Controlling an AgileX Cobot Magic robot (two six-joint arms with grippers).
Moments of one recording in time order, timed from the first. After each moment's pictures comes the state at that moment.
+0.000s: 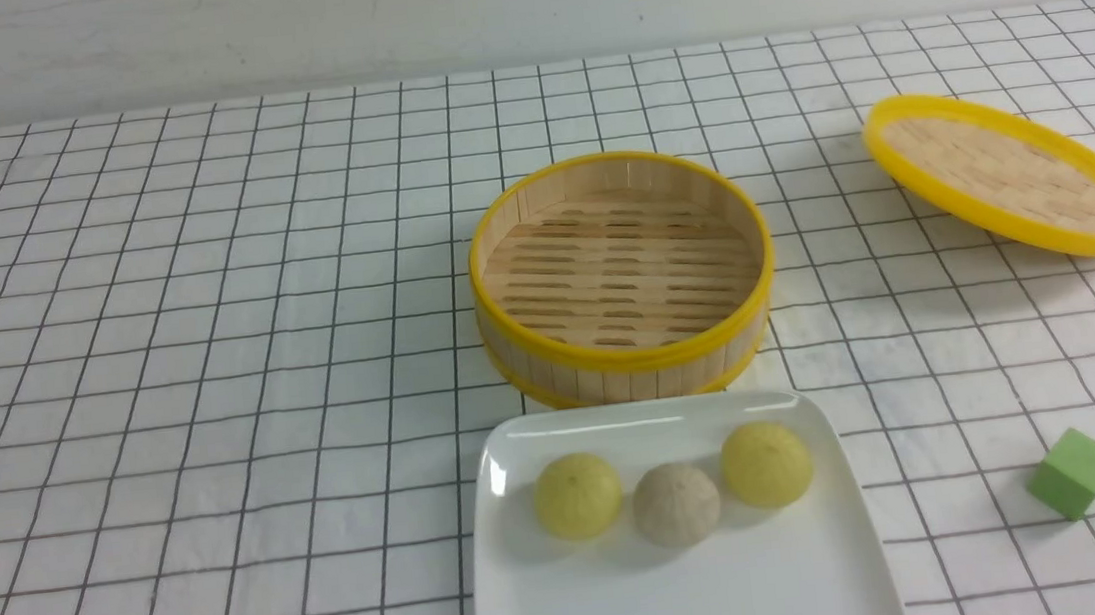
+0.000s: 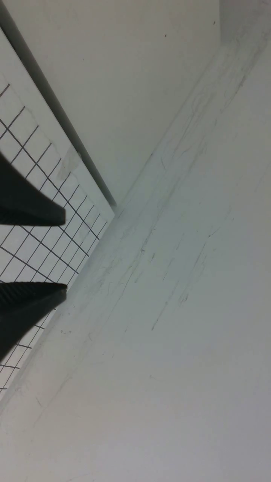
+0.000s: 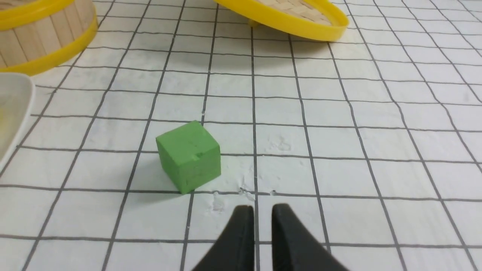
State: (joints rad) right arm 0.00 0.02 0.02 -0.02 0.38 0.01; left arm -0.43 0.56 -0.61 -1.74 -0.92 1.40
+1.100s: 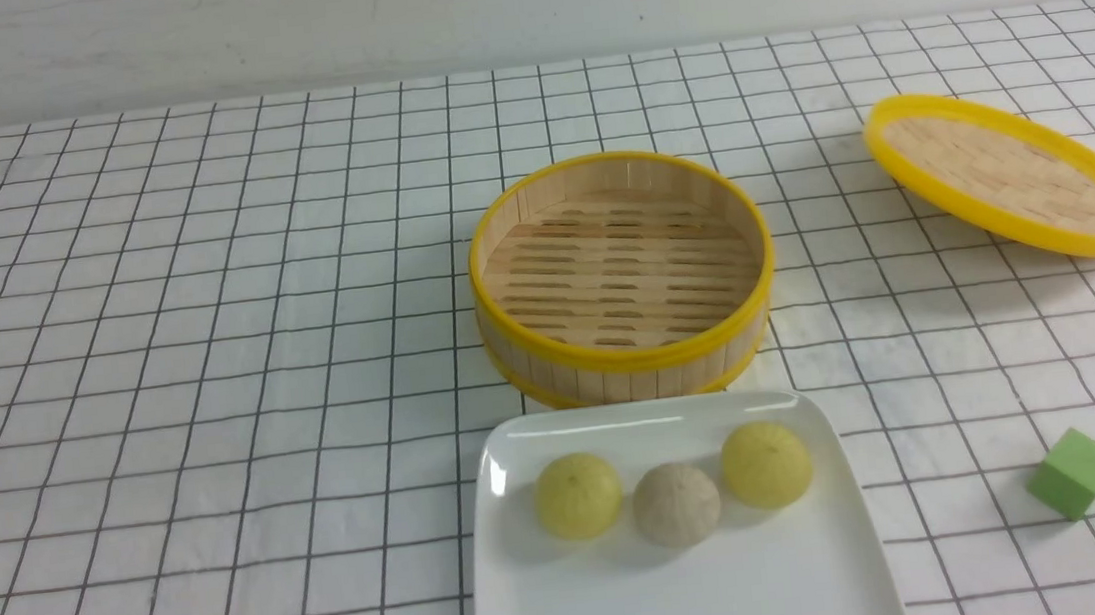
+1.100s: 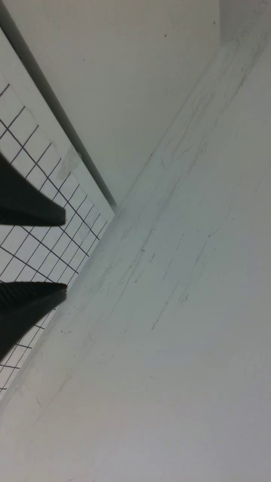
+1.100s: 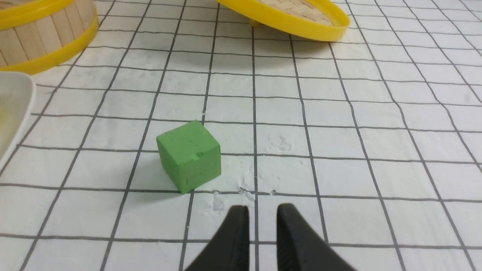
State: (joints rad) right arm 0.00 0.02 0.02 -0.04 0.38 0.01; left arm -0.43 0.56 -0.61 -1.74 -0.92 1.40
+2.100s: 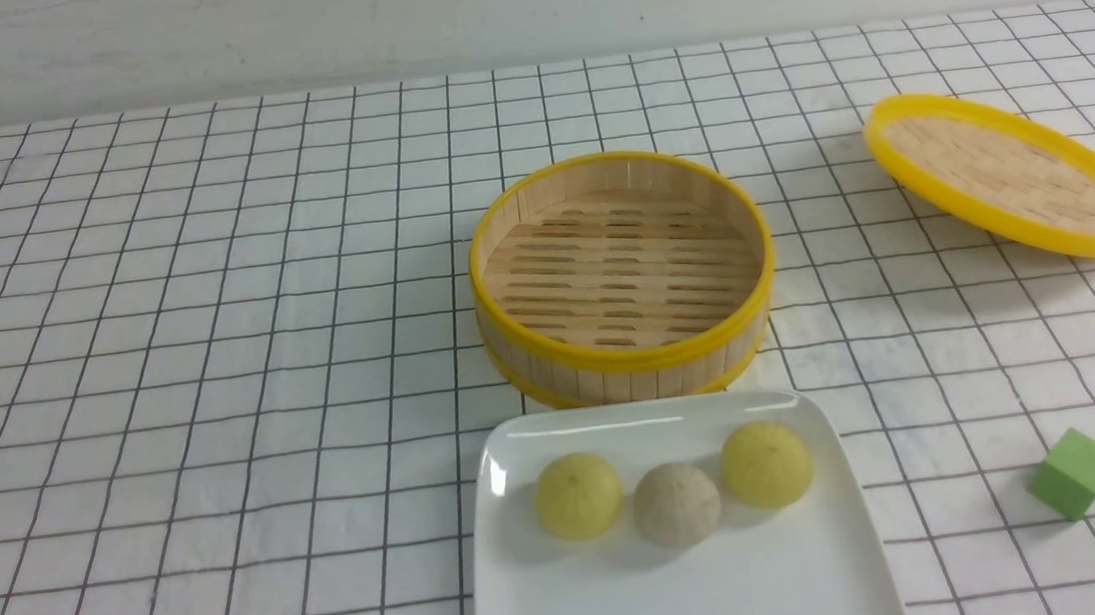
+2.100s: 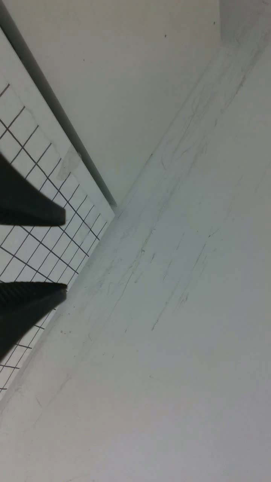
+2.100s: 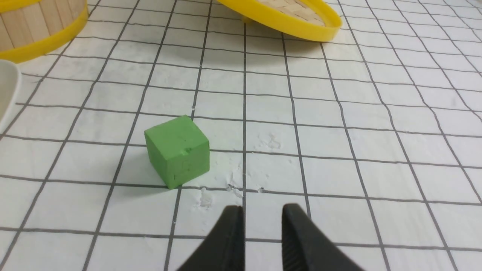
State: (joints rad) right arm 0.00 0.02 0.02 -0.07 0.39 0.01; left arm -0.43 0.56 -0.61 -1.74 -0.92 1.40
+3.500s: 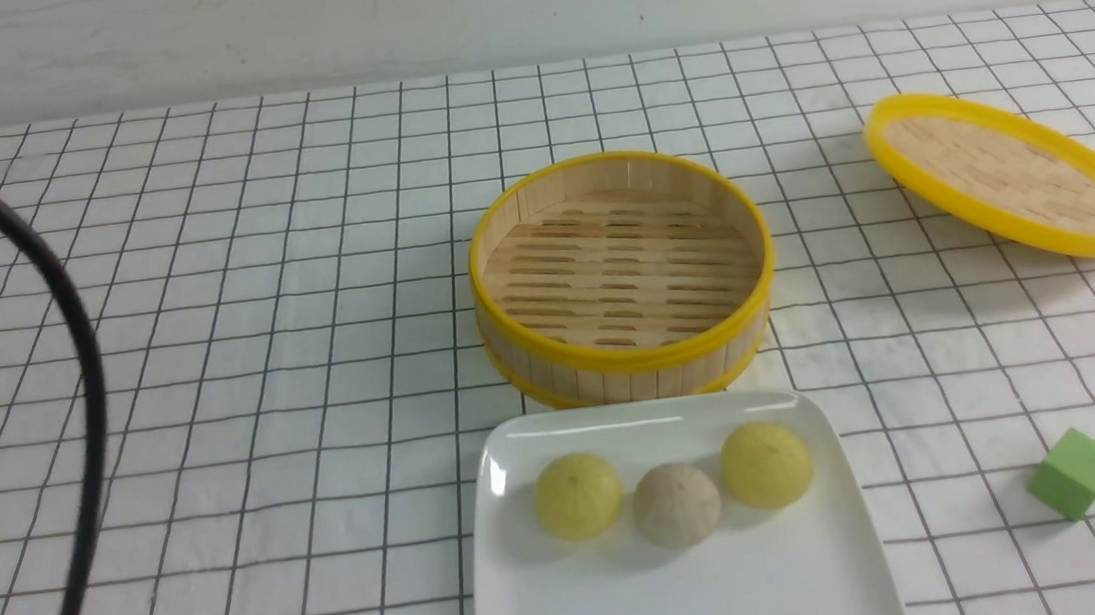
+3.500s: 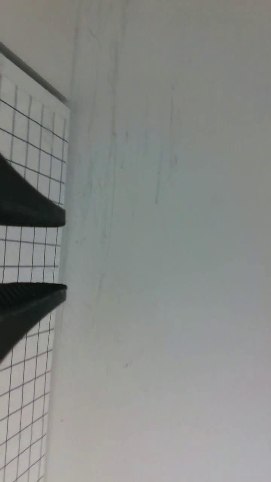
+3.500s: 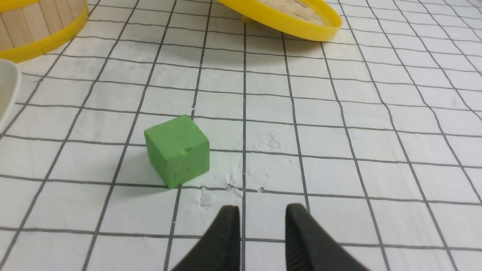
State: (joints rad) right arm 0.00 0.02 0.02 -0.07 0.39 0.01; left arm -0.43 0.56 -0.61 -1.72 -0.51 1.73
